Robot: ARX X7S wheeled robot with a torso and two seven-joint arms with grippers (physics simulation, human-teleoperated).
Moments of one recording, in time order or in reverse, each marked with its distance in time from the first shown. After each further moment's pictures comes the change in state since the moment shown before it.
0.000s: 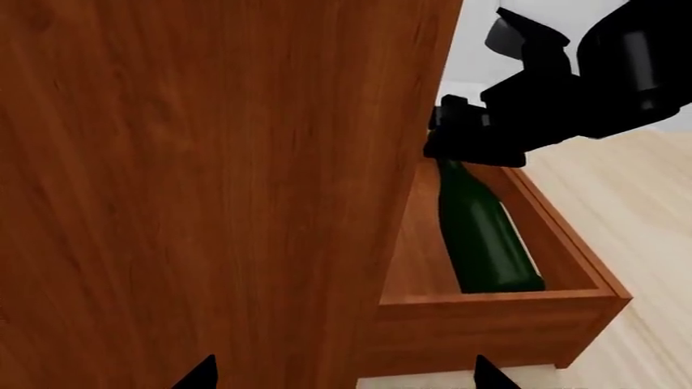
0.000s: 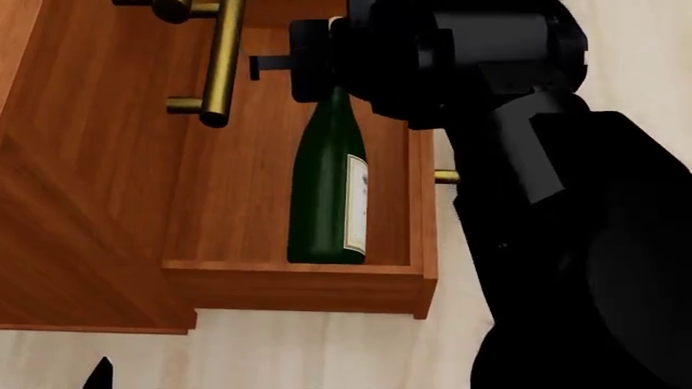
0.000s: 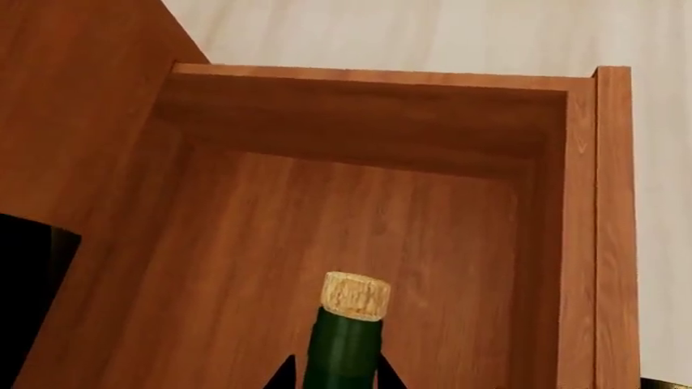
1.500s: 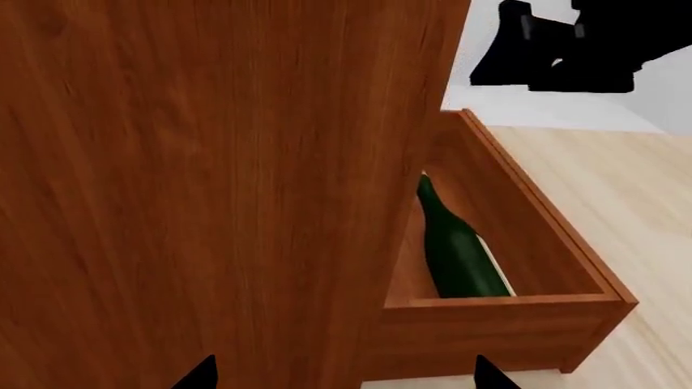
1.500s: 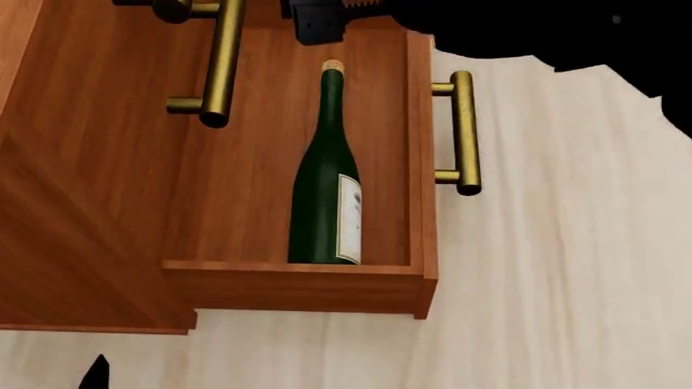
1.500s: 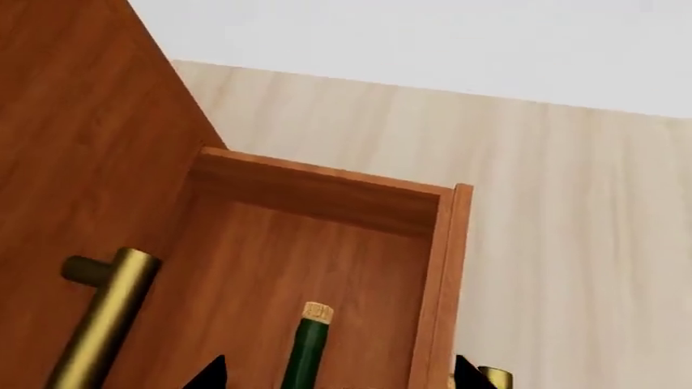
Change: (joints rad) left arm 0.015 -0.006 -0.020 0.000 0.003 -0.007 0.000; right arm 0.361 0.302 -0.728 -0.607 0.723 -0.239 0.206
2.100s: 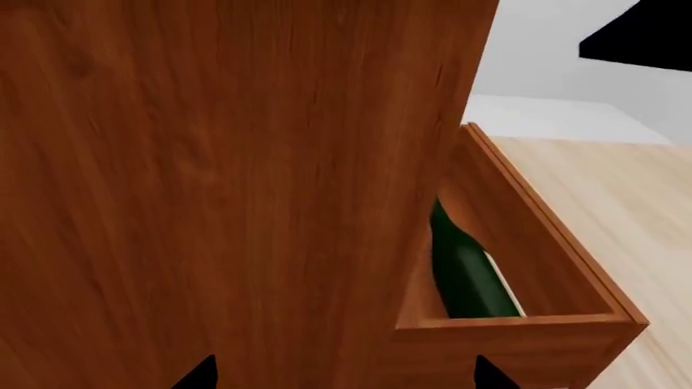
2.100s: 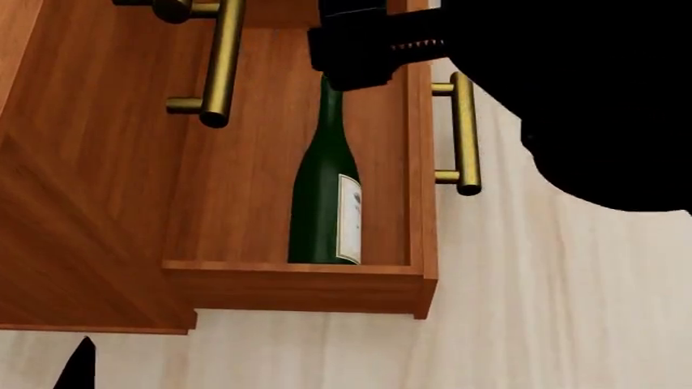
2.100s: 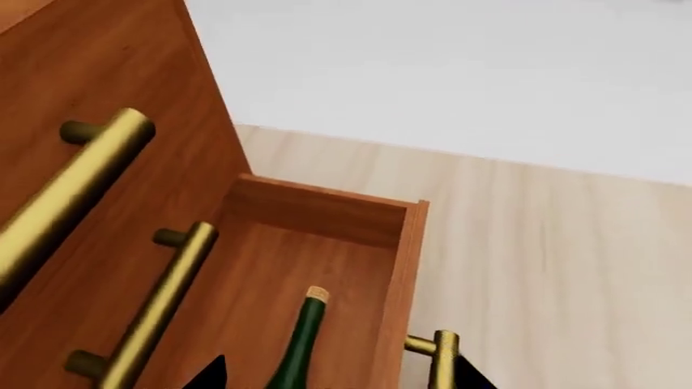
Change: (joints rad) left arm -0.111 -0.020 0.076 0.000 -0.022 0.049 0.000; right arm 0.144 0.454 0.144 -0.786 -0.099 -0.203 0.361
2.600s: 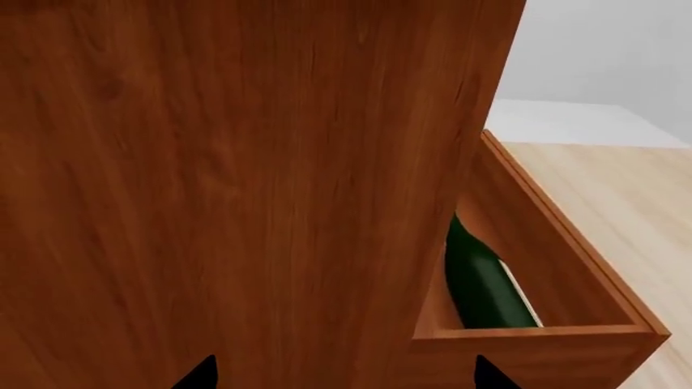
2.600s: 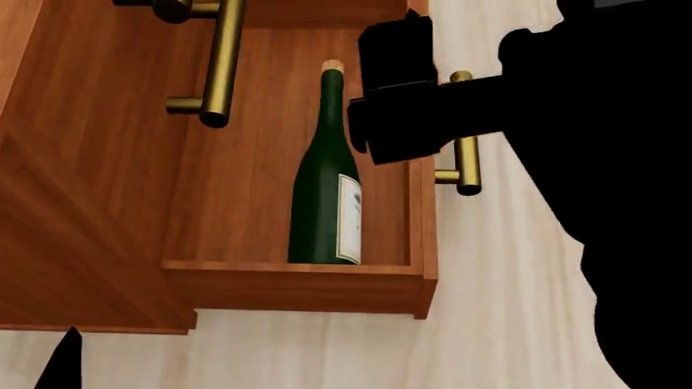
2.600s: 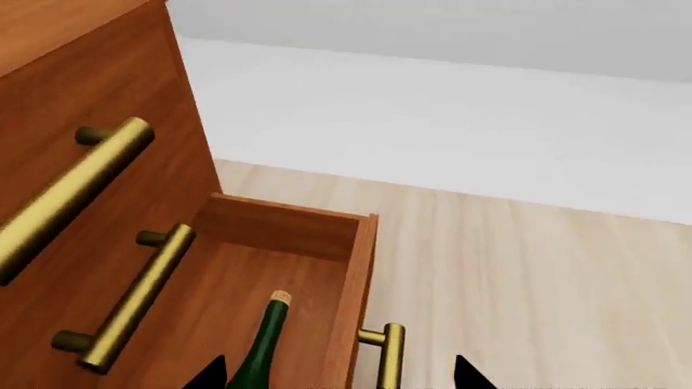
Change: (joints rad) left arm -0.043 -0.024 0.024 0.000 -0.010 0.009 0.000; right arm -0.018 0.236 0.088 -0.376 -0.134 -0.076 0.252
